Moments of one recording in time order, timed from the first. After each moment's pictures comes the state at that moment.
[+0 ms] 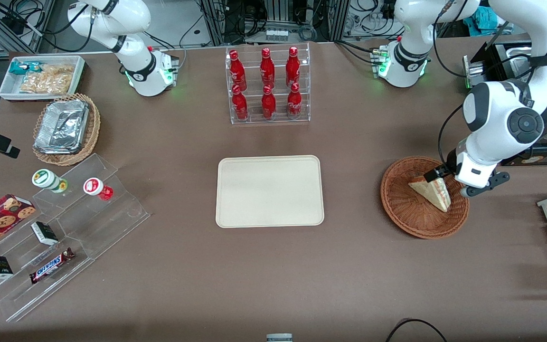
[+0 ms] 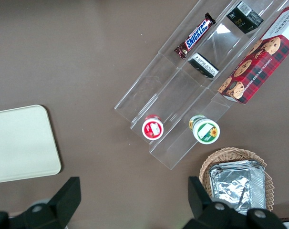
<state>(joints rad) 0.07 0.08 -0.12 -2.21 0.00 2.21 -0.61</state>
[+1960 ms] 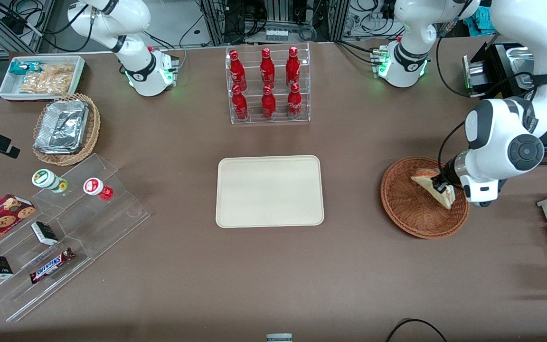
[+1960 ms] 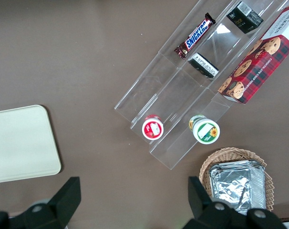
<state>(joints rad) 0.03 0.20 -0.13 -1.98 0.01 1.98 -0.91</state>
